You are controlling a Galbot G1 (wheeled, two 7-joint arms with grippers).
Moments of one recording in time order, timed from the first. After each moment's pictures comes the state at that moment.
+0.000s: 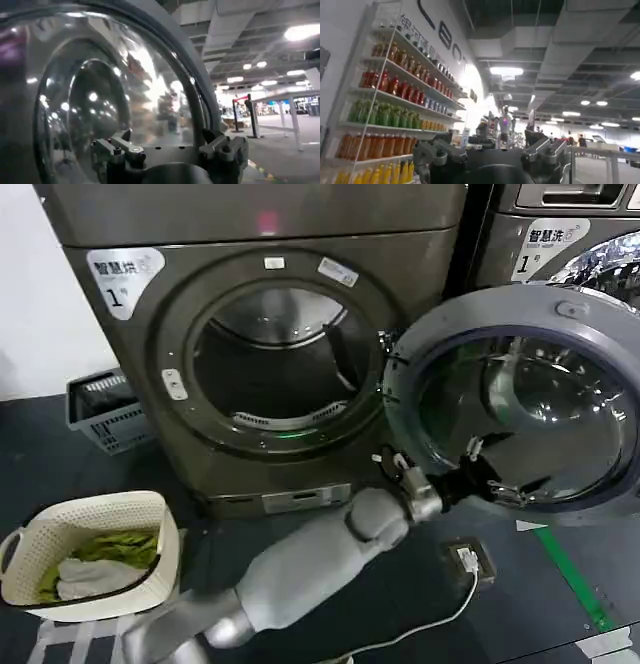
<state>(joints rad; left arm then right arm) 0.39 -1.55 0.56 -1.31 -0.56 -0.25 0.26 -1.56 1.17 2.03 1.96 0.50 -0.29 0.08</state>
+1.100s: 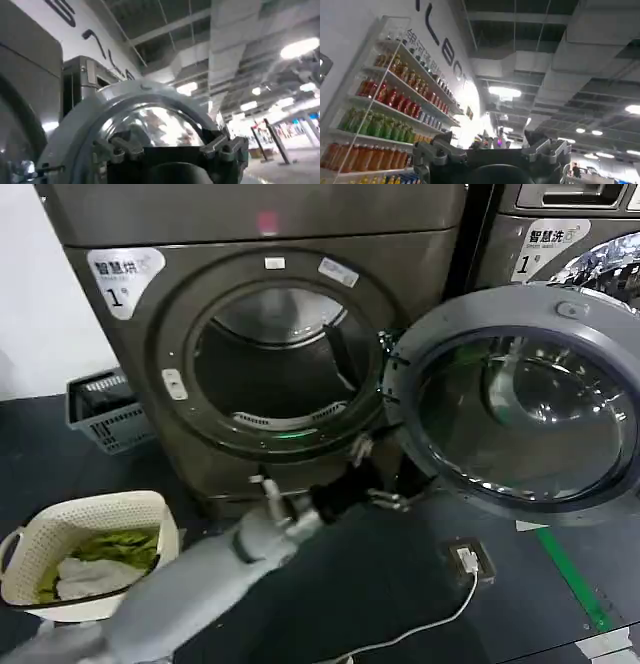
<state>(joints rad) 0.51 -1.01 0.49 -1.67 -0.57 -0.53 0.30 -1.55 1.14 2.06 1.98 0.39 -0.25 0.05</state>
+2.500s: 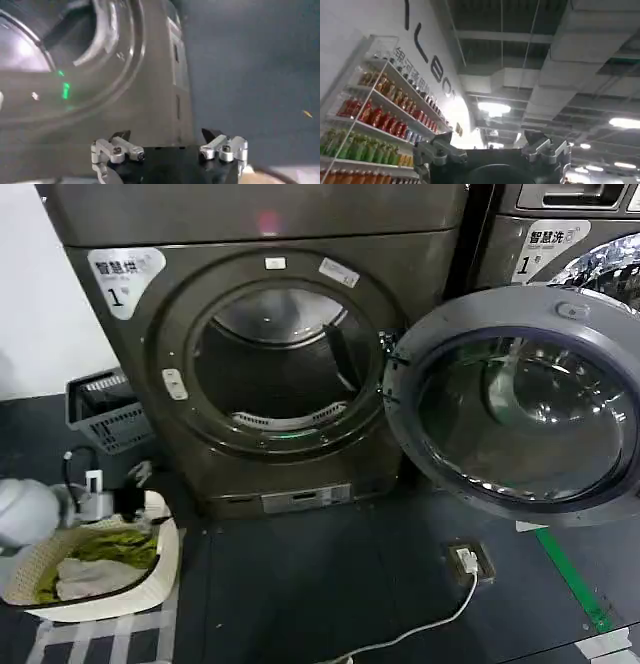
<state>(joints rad) 0.92 -0.43 -0.30 -1.71 0.13 0.04 0.86 -1.53 1.11 2.12 1.99 0.38 -0.24 0.06</state>
